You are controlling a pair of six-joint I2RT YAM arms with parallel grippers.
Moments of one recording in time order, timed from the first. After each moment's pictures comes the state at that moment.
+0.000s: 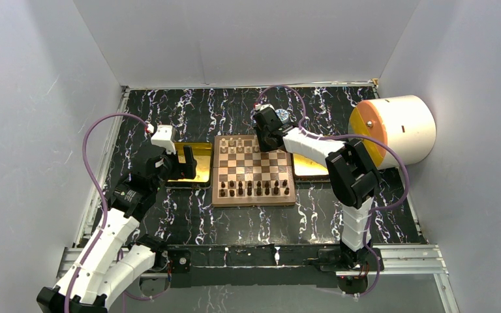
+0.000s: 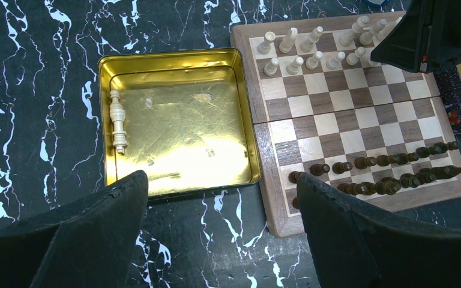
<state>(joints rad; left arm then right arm) -0.38 0.75 0.78 -0.52 -0.13 -0.20 0.67 1.94 1.41 -0.38 0.19 0.31</state>
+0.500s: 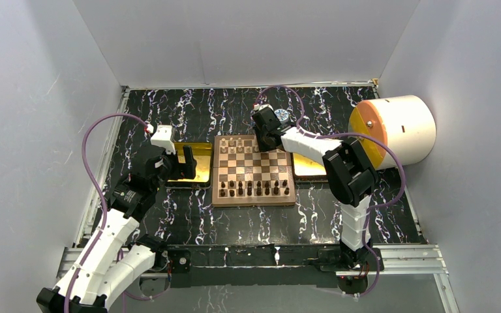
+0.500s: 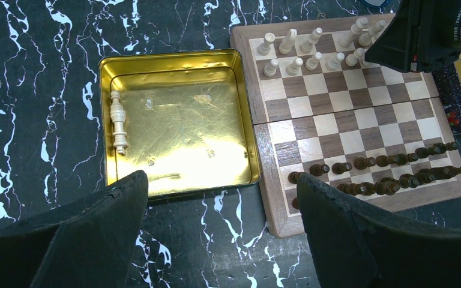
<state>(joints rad) -0.38 0.75 0.78 -0.52 -0.13 -0.20 0.67 1.97 1.43 -0.38 0.20 0.31</state>
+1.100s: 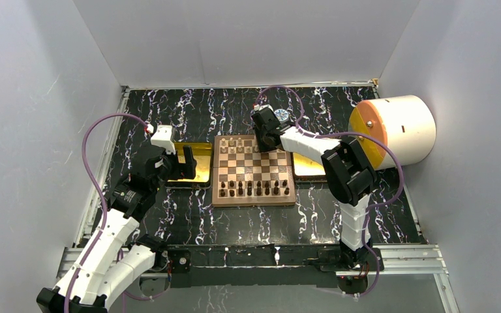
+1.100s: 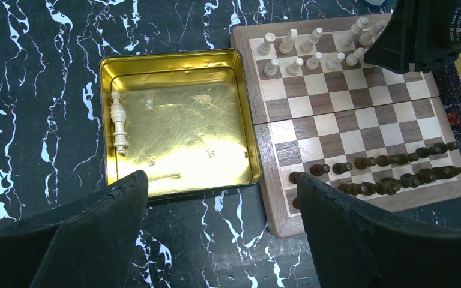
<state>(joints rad) -0.38 0.75 0.78 -0.52 -0.13 -0.20 0.67 1.99 1.44 -0.39 0.21 0.31</state>
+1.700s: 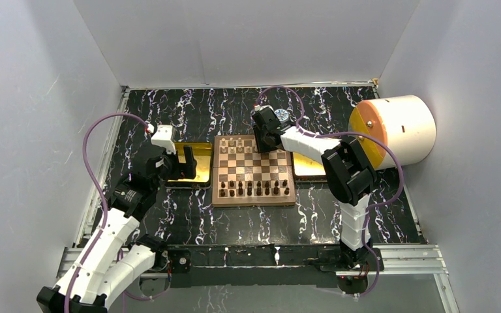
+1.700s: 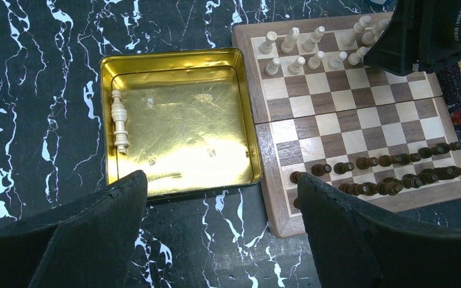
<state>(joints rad) -0.38 0.75 0.78 -0.52 -0.13 -0.20 0.67 1.99 1.44 -0.41 0.20 0.32</state>
